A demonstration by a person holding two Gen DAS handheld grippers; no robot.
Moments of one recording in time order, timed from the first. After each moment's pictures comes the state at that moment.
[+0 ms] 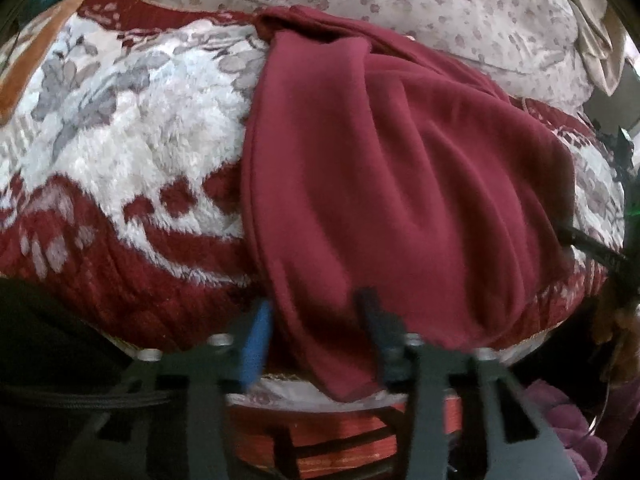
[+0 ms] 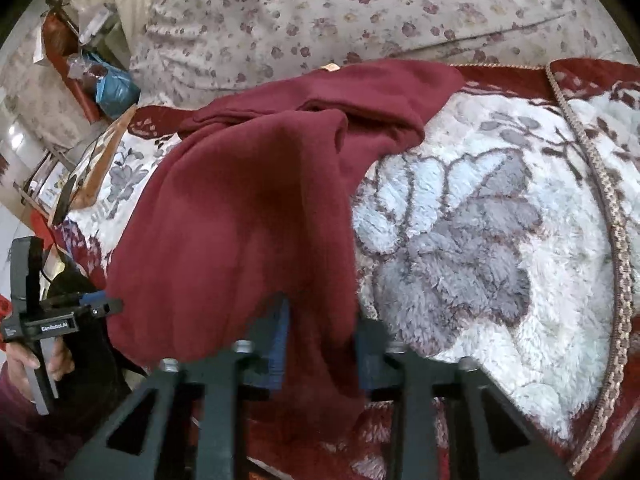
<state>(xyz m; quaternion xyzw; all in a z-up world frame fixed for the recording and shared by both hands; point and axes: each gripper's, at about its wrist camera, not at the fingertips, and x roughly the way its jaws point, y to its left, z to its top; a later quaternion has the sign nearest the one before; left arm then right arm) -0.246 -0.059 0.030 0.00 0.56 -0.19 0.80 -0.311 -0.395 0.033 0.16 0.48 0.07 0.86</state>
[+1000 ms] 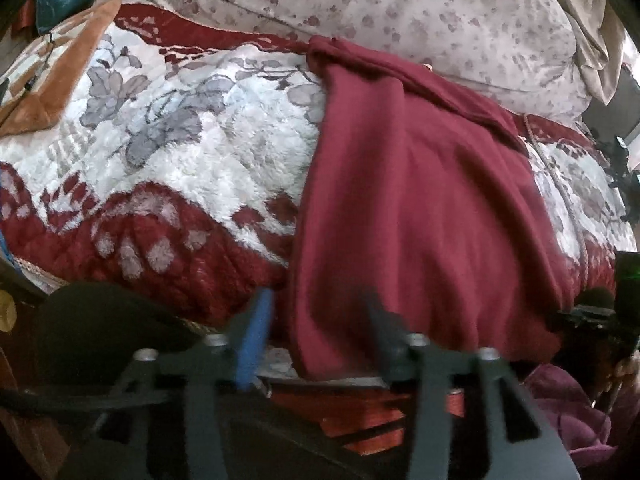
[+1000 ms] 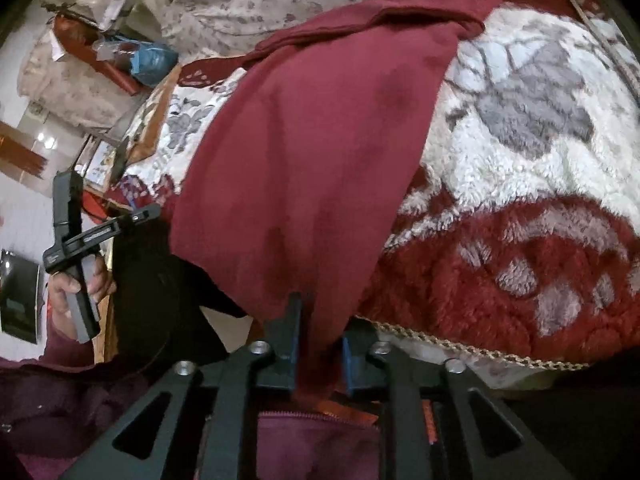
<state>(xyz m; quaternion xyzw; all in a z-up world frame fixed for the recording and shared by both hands) -0.247 0.006 0.065 0.00 0.55 -0.18 0.82 -0.372 -0.340 0.020 0.23 0.55 0.17 0.78</state>
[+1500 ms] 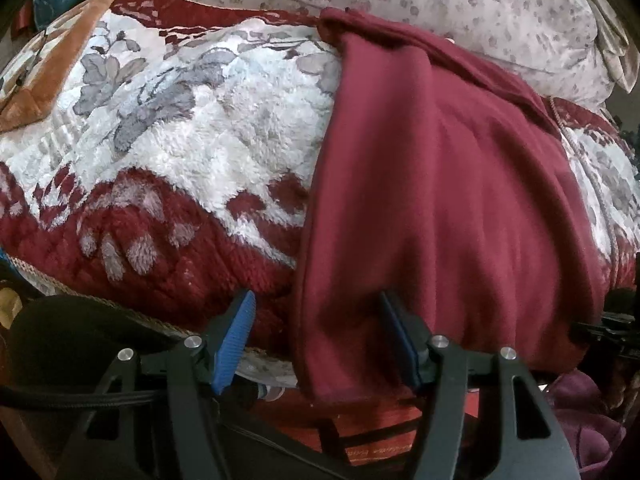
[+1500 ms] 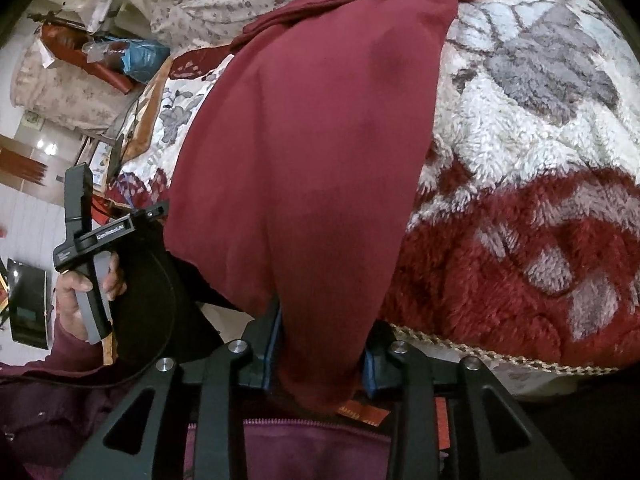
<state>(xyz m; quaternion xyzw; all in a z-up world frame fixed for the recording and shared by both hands) -0.237 -0.005 0.033 0.04 0.57 -0.15 0.81 -0.363 -0.335 0.001 0.25 0.57 0.18 0.76</state>
